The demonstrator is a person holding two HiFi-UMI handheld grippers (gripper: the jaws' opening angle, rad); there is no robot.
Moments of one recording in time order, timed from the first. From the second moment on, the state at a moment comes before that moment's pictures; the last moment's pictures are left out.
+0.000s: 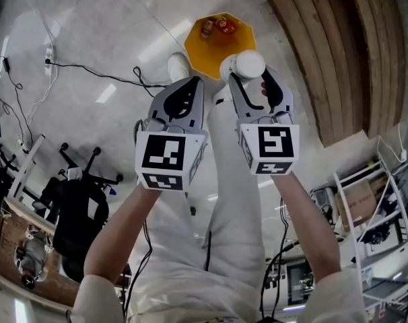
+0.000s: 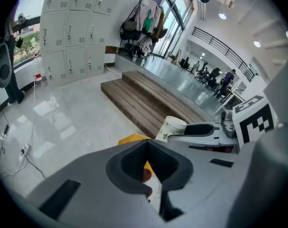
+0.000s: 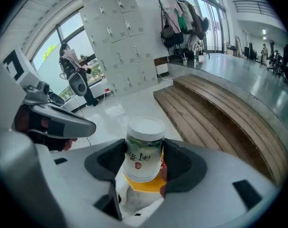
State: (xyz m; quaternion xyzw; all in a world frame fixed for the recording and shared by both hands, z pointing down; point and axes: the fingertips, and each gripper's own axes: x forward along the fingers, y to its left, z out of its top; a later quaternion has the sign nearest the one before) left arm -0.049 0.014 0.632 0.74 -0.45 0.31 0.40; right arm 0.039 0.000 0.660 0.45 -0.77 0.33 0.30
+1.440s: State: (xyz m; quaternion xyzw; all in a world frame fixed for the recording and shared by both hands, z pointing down) left arm -0.054 0.025 0.893 0.69 -0.42 0.40 0.44; right arm 0.021 0.020 0.905 0.42 -0.71 0.45 0.35
